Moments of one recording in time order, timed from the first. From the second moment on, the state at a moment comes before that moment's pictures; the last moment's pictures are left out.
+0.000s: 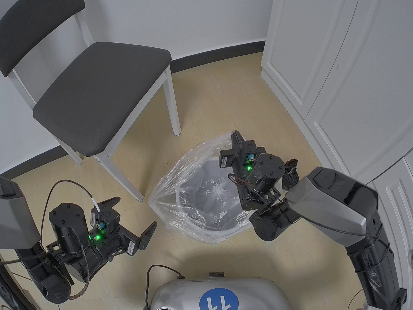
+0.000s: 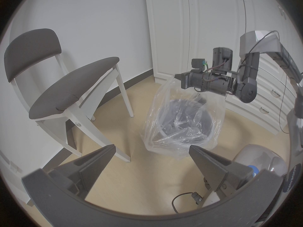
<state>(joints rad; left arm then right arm) -0.50 1.89 -0.10 -1.54 0.14 0.29 0.62 2.57 -1.42 -1.55 -0.47 -0.18</state>
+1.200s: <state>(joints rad) -0.53 1.89 -0.08 -1.54 0.14 0.29 0.62 2.67 -1.48 -1.55 -0.44 -0.13</state>
